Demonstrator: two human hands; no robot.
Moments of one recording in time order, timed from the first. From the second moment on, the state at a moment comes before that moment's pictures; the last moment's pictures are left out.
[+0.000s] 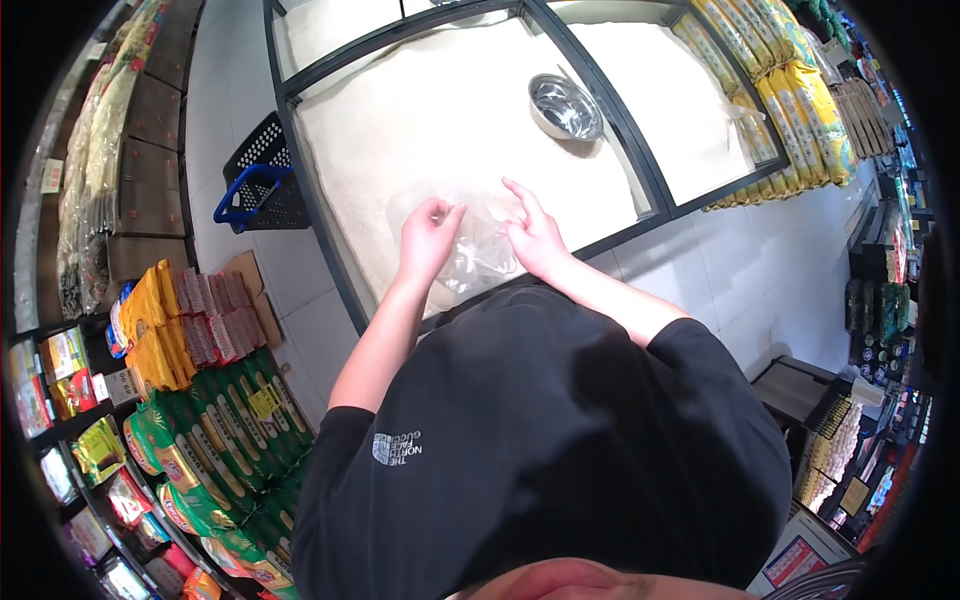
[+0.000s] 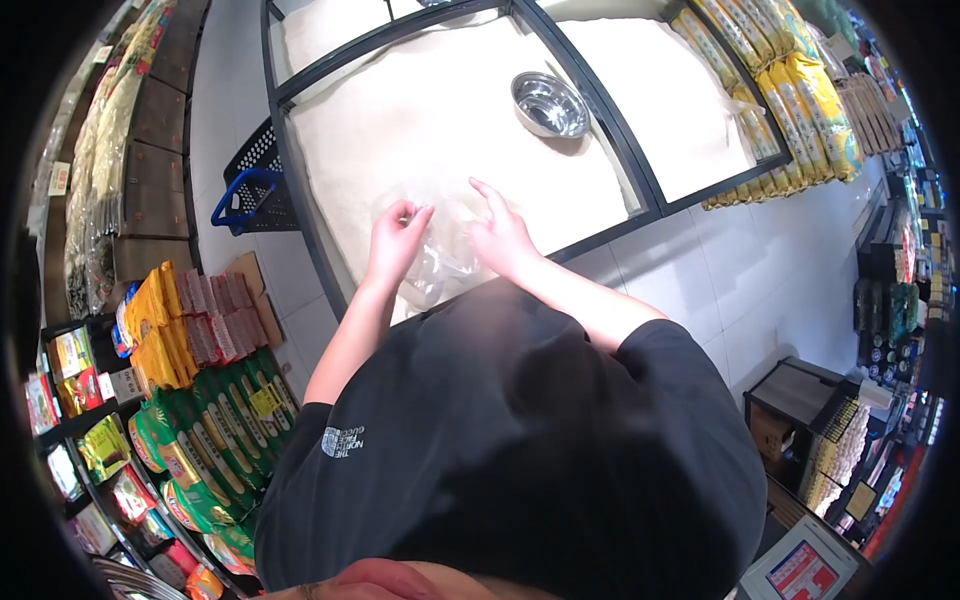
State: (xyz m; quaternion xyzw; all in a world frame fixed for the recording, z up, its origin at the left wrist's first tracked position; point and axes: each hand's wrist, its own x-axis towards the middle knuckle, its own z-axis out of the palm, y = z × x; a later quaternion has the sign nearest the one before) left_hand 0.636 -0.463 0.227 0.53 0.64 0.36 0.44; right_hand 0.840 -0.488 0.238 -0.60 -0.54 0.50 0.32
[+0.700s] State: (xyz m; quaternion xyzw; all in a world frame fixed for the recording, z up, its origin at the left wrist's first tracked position) left_hand 0.740 -0.463 0.215 0.44 0.81 0.31 0.24; right_hand 0.974 -0.379 0.157 -0.46 -0.70 0.53 0.12
